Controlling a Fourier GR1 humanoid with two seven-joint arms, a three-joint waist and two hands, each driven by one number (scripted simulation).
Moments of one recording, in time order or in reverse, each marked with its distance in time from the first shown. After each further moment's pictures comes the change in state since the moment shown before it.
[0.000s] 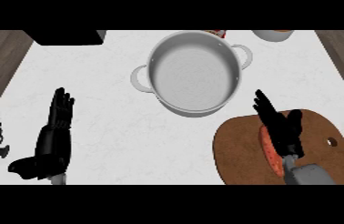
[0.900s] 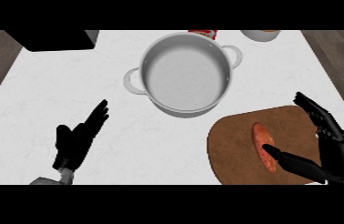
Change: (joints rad) left arm -0.078 0.085 -0.119 0.183 0.085 -0.326 0.275; right arm 0.238 -0.114 -0.124 -0.406 0.163 -0.120 -0.446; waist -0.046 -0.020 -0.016
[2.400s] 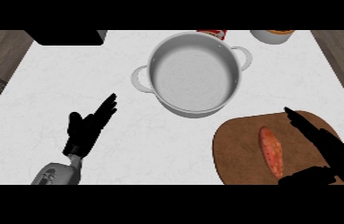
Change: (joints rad) left arm -0.095 -0.080 0.071 0.133 -0.062 -0.124 -0.005; right arm -0.027 -0.174 0.030 0.114 0.035 0.406 0.573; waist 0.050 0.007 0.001
